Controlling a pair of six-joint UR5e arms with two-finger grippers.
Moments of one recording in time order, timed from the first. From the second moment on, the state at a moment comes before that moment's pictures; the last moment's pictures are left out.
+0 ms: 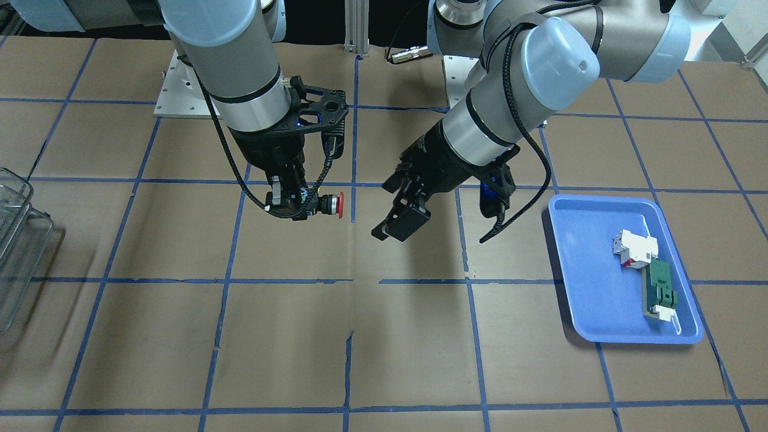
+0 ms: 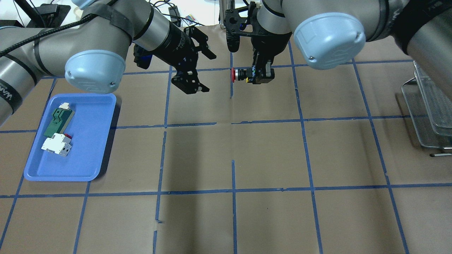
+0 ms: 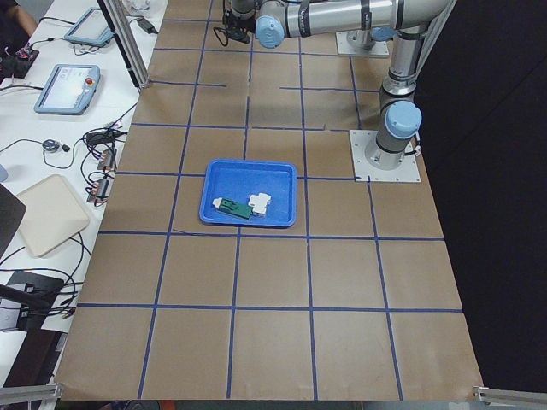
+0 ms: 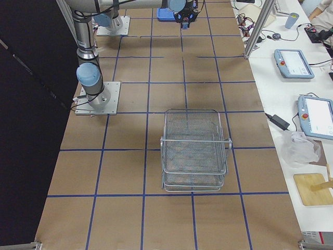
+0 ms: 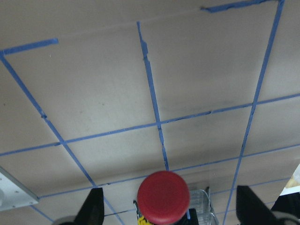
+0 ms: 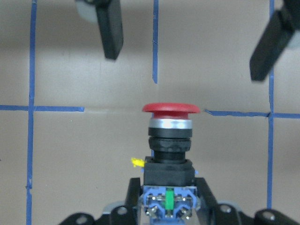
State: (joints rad) left arm -1.66 -1.75 -1.62 -1.21 1.11 -1.37; right arm 1.78 -1.37 1.47 -1.76 -1.44 -1.36
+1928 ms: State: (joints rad) left arm -1.49 -1.51 -1.67 -1.56 1.63 0.02; right arm 0.80 -1.21 1.49 -1.91 -1.62 -2.05
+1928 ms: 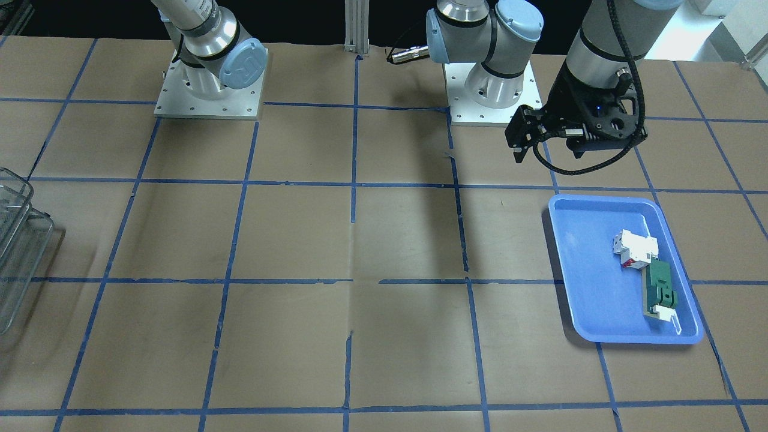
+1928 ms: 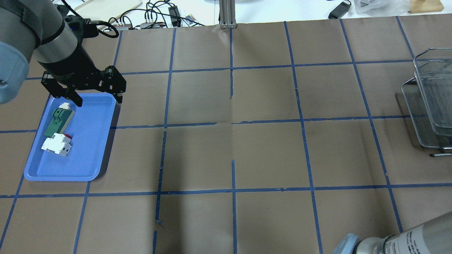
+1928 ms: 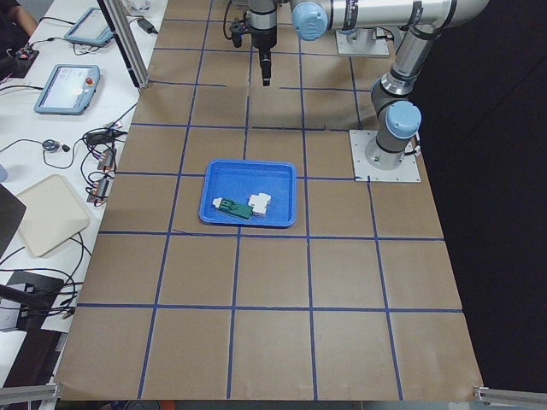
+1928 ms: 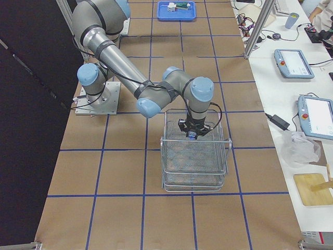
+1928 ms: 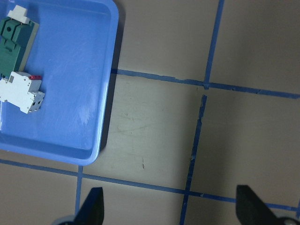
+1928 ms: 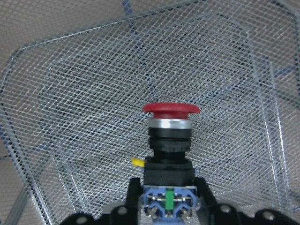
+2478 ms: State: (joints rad) left arm -1.48 -1.47 -1.69 -1.57 1.62 0.11; right arm 0.84 -1.33 1.49 -1.70 -1.60 -1.97
